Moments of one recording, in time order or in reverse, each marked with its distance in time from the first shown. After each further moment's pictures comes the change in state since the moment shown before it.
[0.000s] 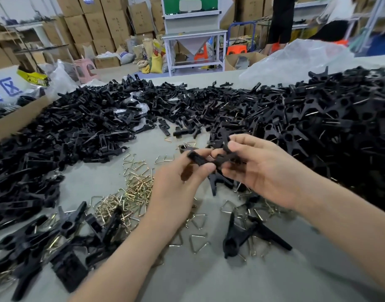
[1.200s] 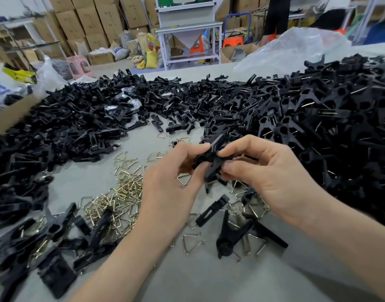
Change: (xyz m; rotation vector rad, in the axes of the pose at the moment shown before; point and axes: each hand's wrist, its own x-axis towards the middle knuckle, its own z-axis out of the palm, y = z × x) left_hand -0.006 0.004 0.005 -0.023 0.063 0.207; right_hand -0.021 0.017 -0.006 -0.338 0.040 -0.388
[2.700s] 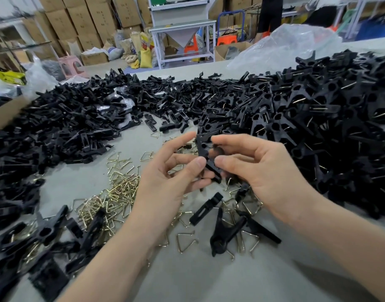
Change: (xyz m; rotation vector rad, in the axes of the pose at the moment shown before) left_hand 0.003 0.013 0.001 -0.614 -0.061 -0.515; right_hand 0.000 0.004 -0.002 -0.083 0.071 0.023
